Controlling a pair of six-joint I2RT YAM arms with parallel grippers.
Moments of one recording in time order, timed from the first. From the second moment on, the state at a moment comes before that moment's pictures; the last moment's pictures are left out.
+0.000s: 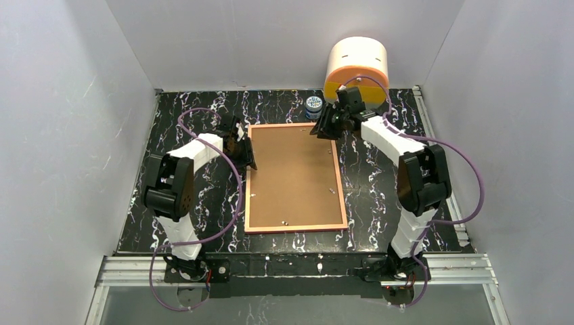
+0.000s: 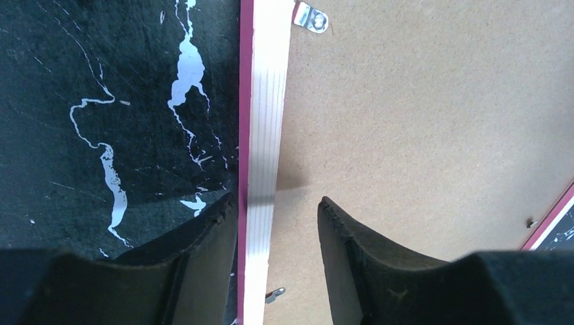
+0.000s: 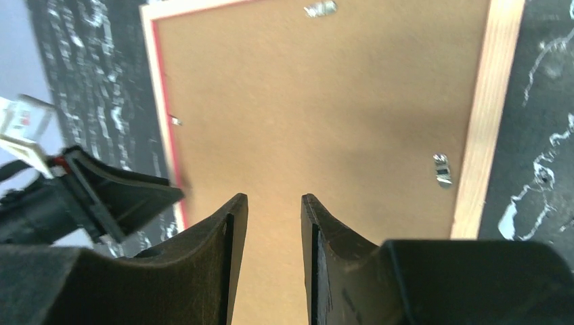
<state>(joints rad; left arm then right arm) -0.28 1.81 1.19 -0.56 0.19 -0.46 0.39 1.85 1.44 -0.36 -0.30 0.68</state>
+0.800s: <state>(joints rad) -0.28 1.80 1.13 -0.58 0.20 -0.42 0.40 2.07 1.54 -0.57 -0.20 0.57</state>
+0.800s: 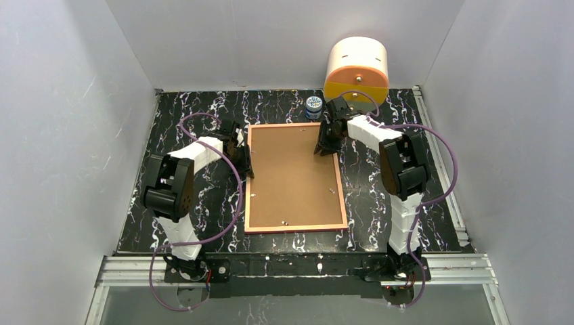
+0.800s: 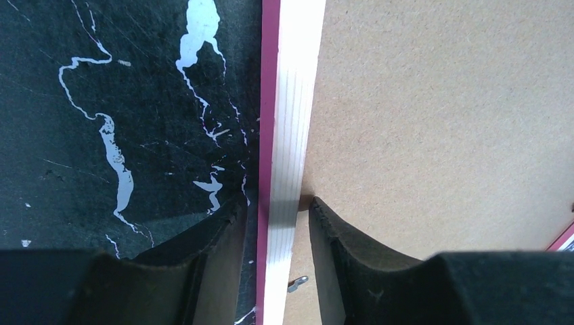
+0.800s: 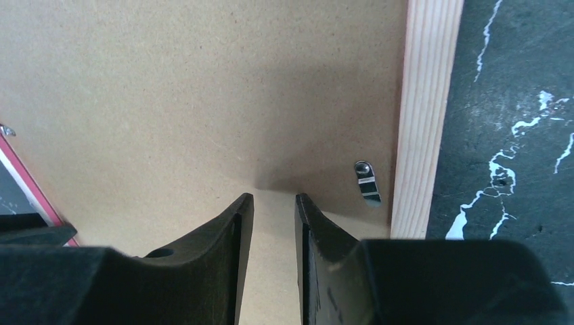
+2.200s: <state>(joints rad) -0.26 1.80 1.13 -0.59 0.20 -0.40 0.38 2.10 1.60 -0.61 -0.08 0.36</state>
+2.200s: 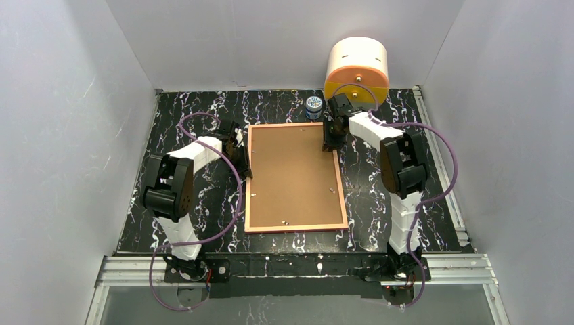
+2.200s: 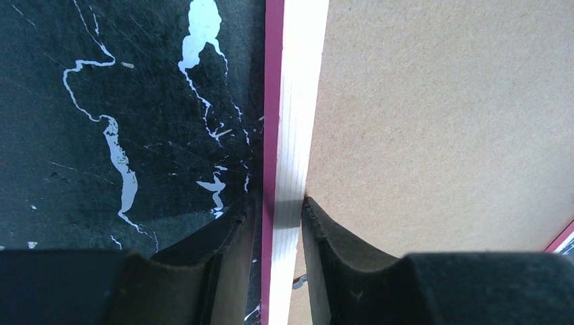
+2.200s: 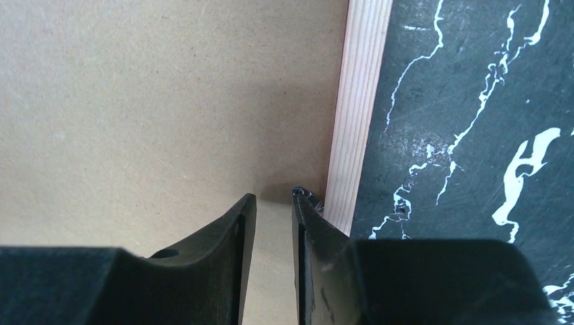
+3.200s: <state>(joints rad) -0.24 1.67 1.14 -0.61 0.27 -0.39 0.44 1.52 1.06 -0.54 -0.40 0.49</state>
